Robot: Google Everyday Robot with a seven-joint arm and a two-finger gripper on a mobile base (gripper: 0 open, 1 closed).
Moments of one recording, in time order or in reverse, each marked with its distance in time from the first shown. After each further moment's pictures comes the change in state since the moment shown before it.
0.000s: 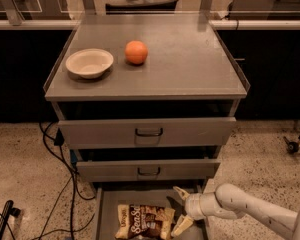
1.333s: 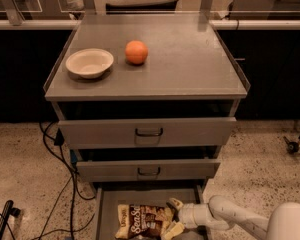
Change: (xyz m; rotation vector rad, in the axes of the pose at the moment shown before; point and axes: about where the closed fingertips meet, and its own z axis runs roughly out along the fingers) arm 0.048 0.012 0.066 -0.026 -0.104 0.289
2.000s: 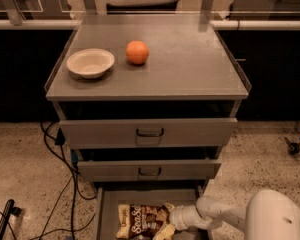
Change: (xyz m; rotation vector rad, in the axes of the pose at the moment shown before) arm 0.025 0.002 0.049 -0.010 0.106 0.093
